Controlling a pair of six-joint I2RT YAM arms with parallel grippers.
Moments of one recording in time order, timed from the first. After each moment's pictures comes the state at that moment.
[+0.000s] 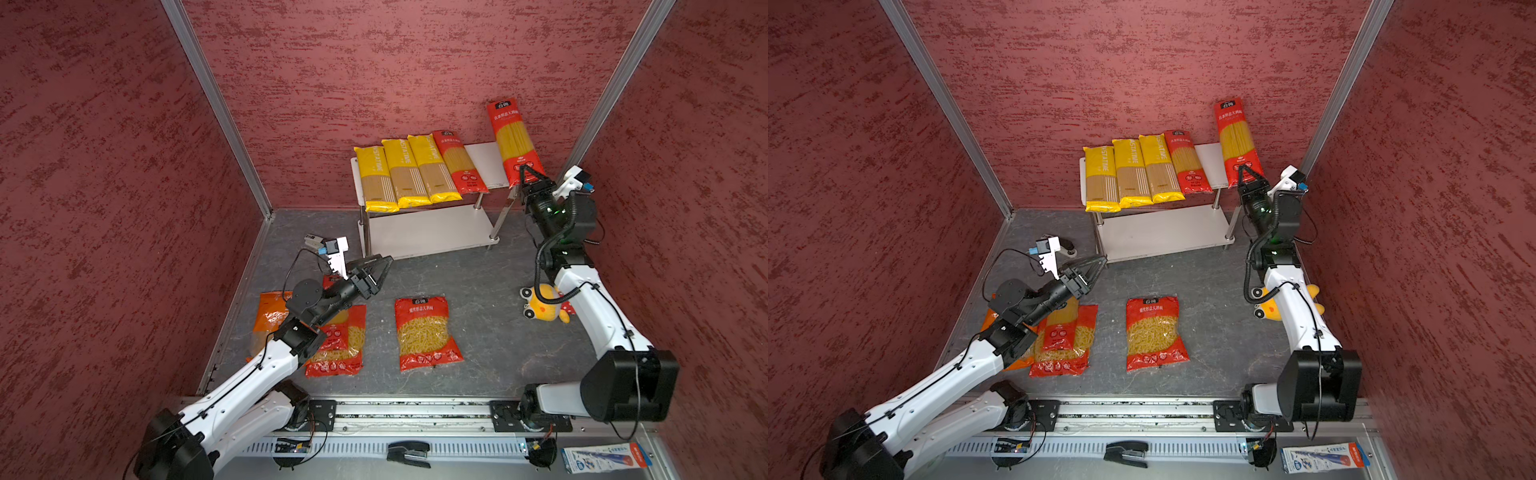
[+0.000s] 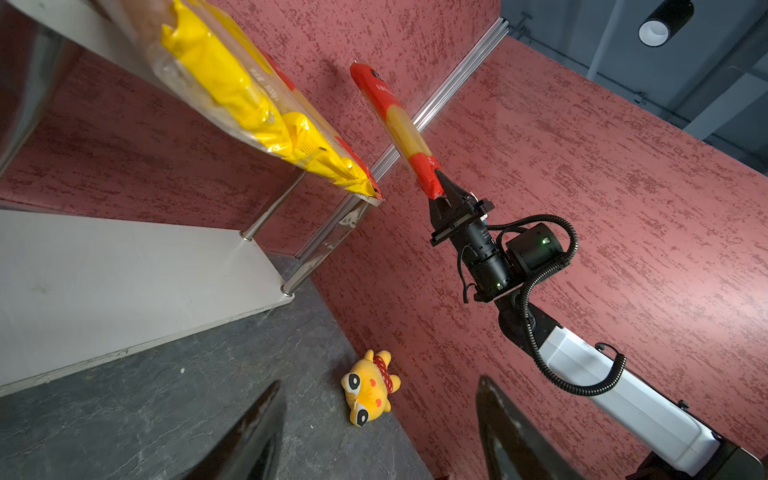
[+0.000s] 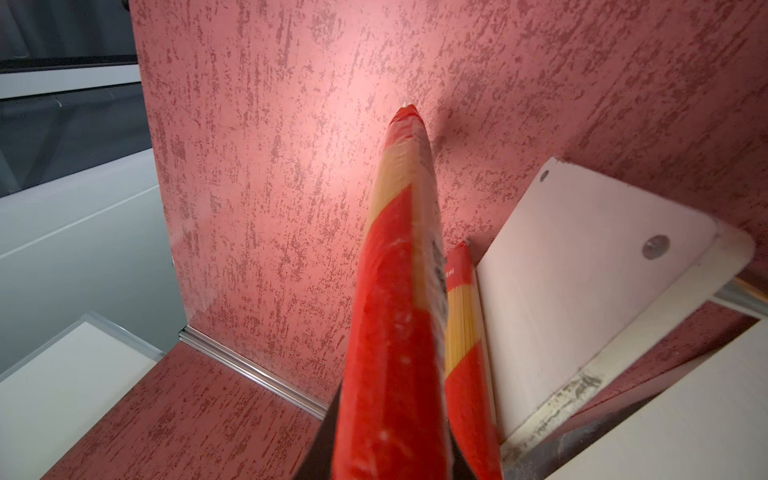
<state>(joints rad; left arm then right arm) -0.59 0.89 0.57 0.50 0.25 -0.83 -0.02 1.40 1.23 0.45 -0.27 1.27</state>
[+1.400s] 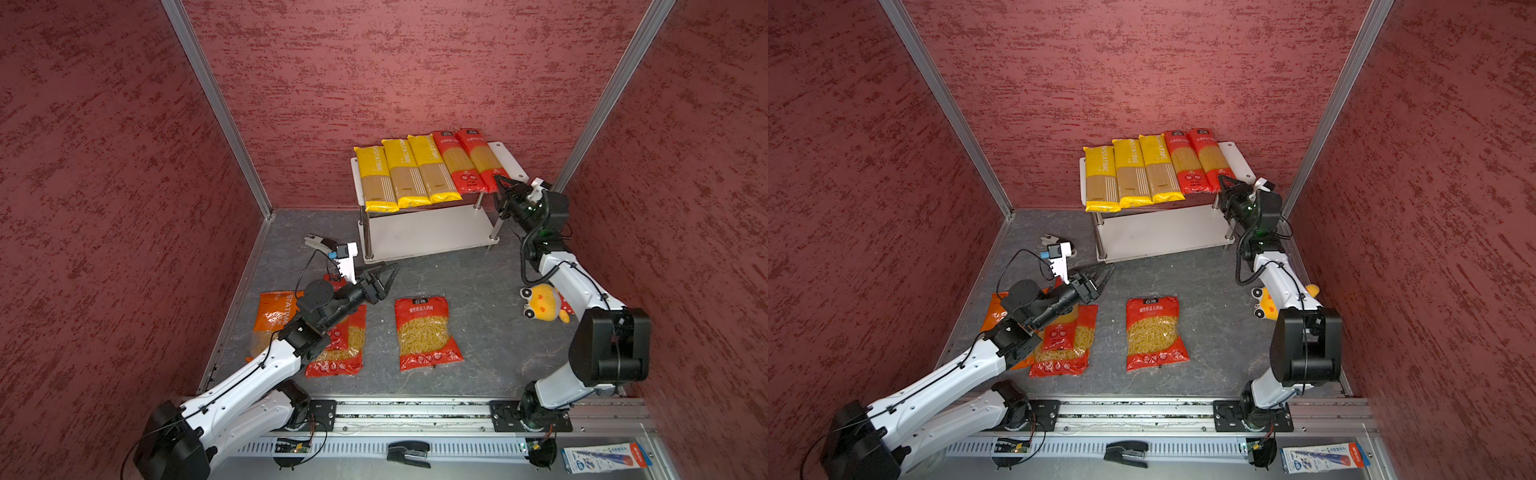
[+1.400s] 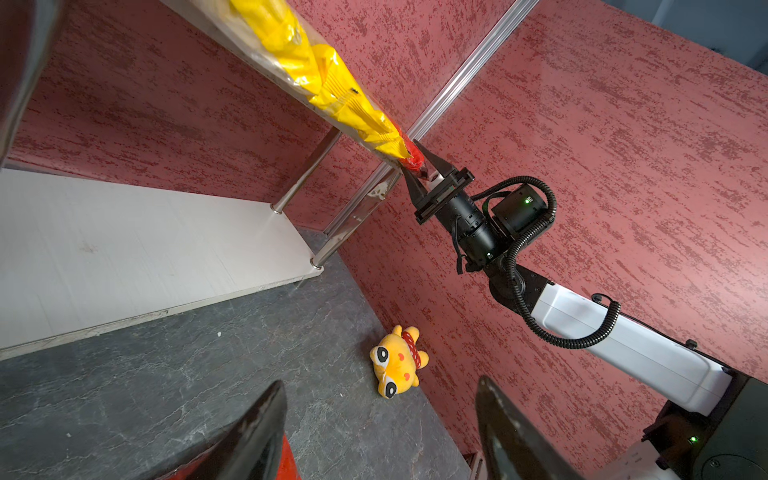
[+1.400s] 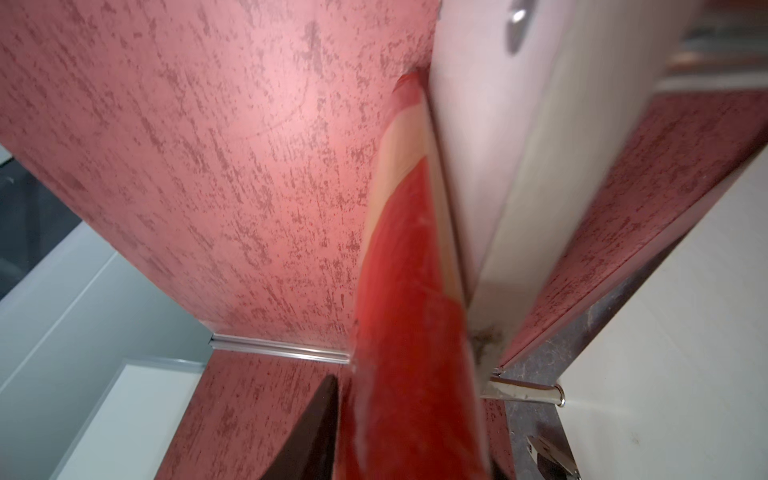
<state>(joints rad) -0.64 0.92 0.57 0.42 0.18 -0.76 0.01 1.57 1.24 0.49 -0.43 1.56</state>
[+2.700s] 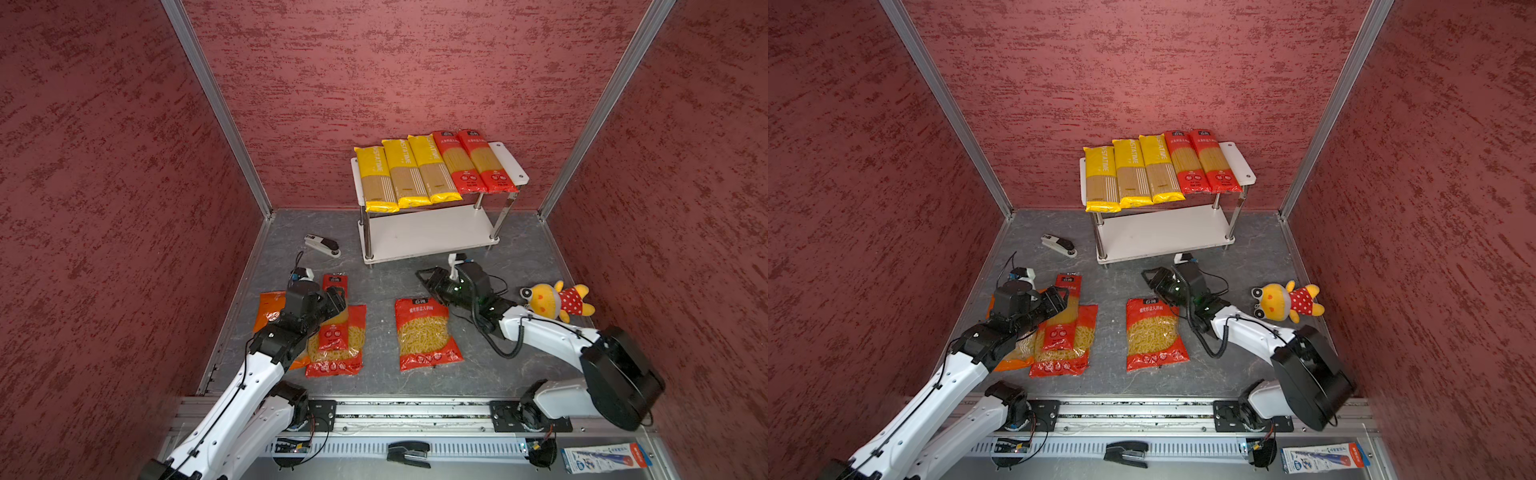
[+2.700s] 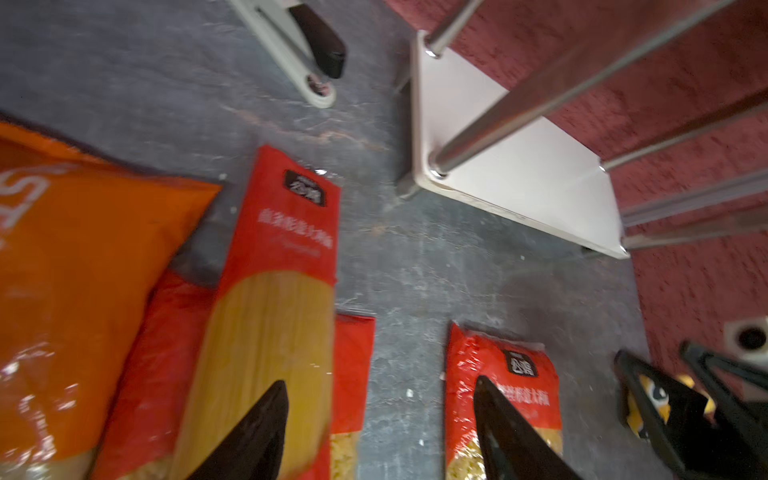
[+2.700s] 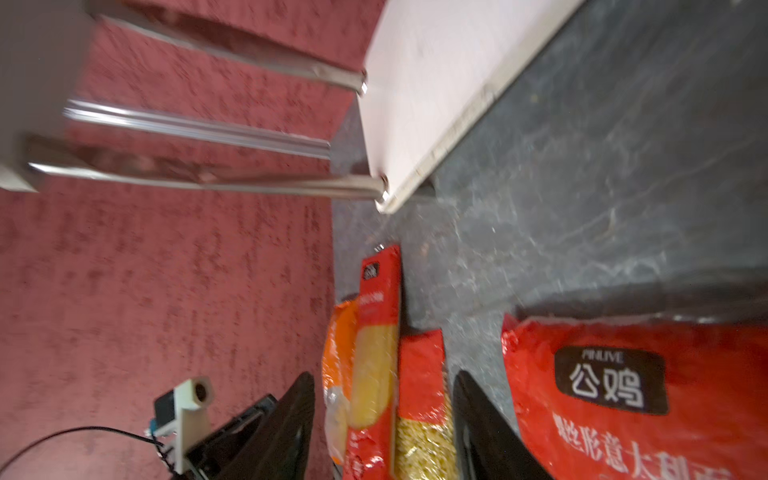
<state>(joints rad) -0.28 0.74 0.57 -0.51 -0.03 -0.77 0.68 1.47 0.71 0.33 -0.19 1.27</state>
